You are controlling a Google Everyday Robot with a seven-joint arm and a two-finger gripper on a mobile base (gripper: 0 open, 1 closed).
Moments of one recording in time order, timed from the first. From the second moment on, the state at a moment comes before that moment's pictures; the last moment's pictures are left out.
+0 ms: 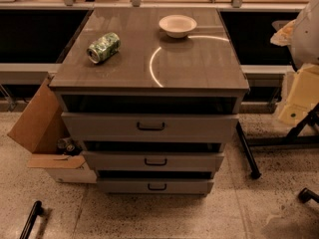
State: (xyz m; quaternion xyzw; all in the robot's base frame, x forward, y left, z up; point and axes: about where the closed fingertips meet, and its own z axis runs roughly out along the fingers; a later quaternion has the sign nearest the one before) arm 0.438 -0.215 0.981 -0.60 0.78 -0.04 0.17
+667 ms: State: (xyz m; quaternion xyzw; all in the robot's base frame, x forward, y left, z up) arm 0.437 -0.200 0.952 -0.61 0.77 -0.02 0.17
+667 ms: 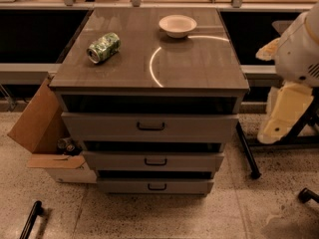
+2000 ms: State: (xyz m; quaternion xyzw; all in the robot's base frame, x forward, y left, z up) arm 0.421 -0.138 0.825 -0.64 0.74 0.10 0.16
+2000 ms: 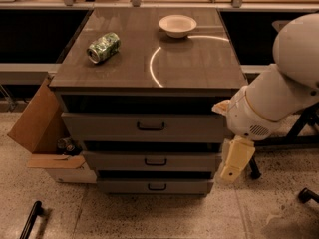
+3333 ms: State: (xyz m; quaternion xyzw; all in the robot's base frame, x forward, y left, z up) arm 0.399 -0.070 0.644 -0.69 0.69 0.15 0.15
